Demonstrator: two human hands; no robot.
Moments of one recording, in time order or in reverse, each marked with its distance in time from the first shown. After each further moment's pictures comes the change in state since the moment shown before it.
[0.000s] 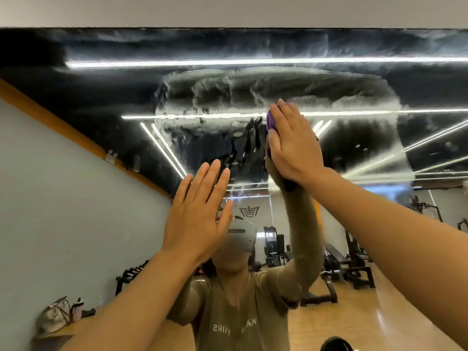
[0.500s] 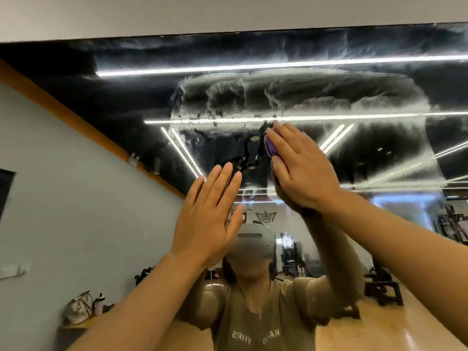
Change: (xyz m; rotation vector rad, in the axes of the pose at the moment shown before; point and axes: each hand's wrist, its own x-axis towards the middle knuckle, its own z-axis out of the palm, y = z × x) left_hand -0.004 -0.004 0.007 0.021 0.048 0.046; right_hand -0.032 -0.001 0.007 -0.042 -0.033 -0.216
